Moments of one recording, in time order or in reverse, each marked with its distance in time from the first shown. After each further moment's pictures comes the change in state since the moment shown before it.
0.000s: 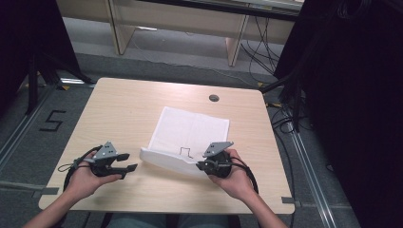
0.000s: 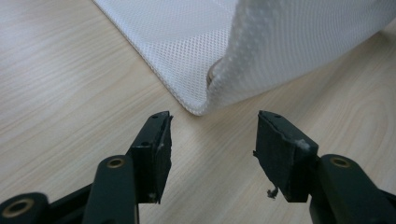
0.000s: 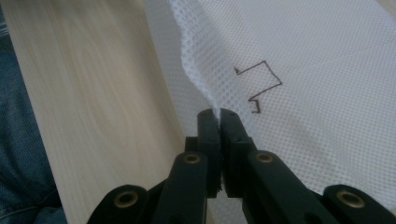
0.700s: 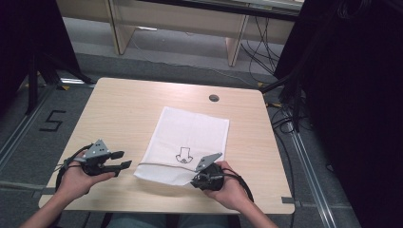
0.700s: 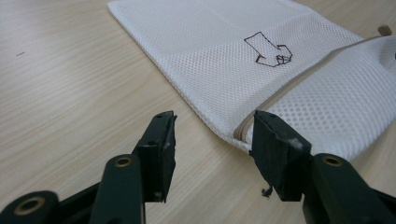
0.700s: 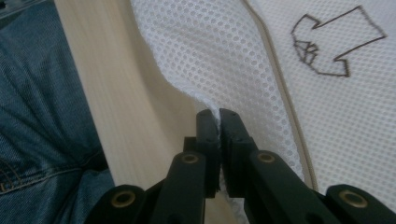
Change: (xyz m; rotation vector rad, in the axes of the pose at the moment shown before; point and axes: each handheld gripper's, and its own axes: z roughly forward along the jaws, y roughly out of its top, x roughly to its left) left arm 0.005 0.003 -0.018 -0.038 0.021 -0.008; right arm 0.024 -0.017 0.022 0.118 0.122 -0.030
